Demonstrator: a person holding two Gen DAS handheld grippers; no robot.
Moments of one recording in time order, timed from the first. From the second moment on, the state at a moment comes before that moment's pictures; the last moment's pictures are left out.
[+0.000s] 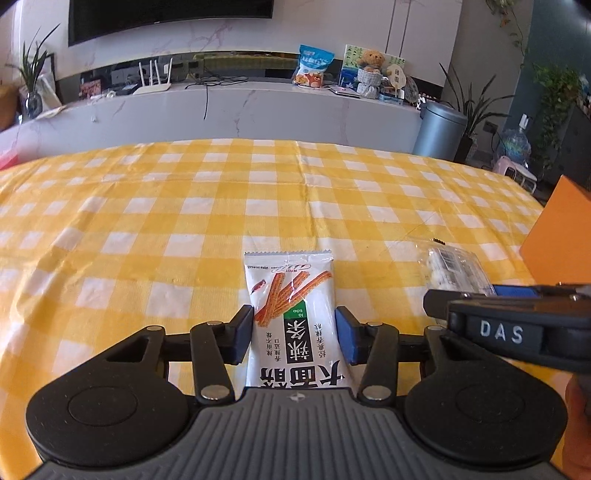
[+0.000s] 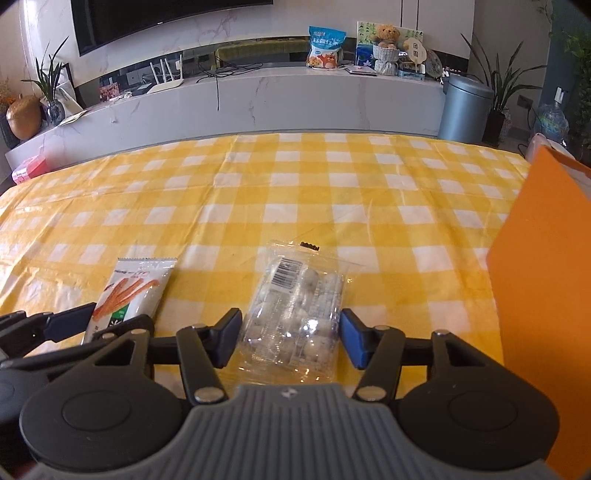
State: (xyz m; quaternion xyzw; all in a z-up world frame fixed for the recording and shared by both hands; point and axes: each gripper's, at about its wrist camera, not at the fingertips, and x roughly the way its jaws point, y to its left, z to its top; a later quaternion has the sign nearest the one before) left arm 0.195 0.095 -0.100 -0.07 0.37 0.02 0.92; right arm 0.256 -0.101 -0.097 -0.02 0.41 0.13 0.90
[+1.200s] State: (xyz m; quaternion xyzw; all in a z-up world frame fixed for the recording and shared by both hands) left arm 0.136 -0.048 0.038 -0.09 0.31 -0.18 0.93; right arm 0.109 -0.314 0.039 0.03 0.30 0.12 0.94
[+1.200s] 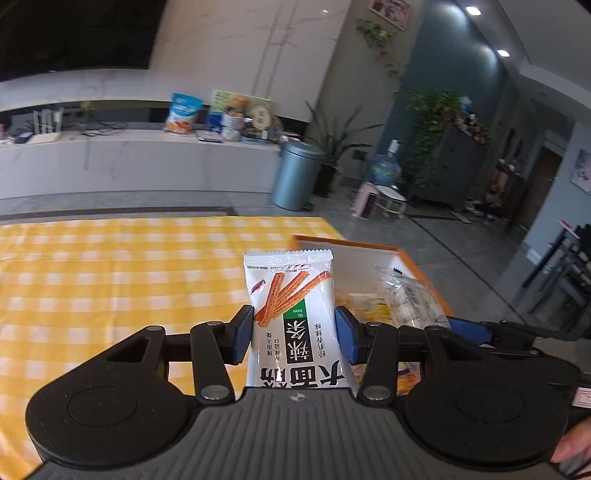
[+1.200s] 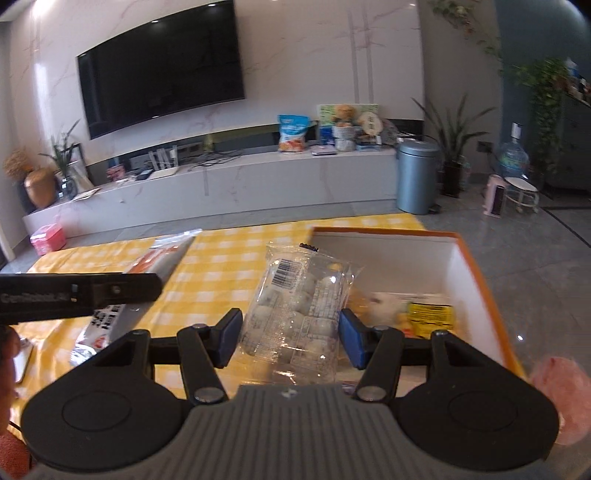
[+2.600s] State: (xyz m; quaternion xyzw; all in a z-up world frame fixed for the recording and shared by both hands) left arm 0.227 -0.194 -0.027 0.04 0.47 -0.30 0.83; right arm 0.189 -0.391 -0.022 -0.10 0.49 0.12 0.86
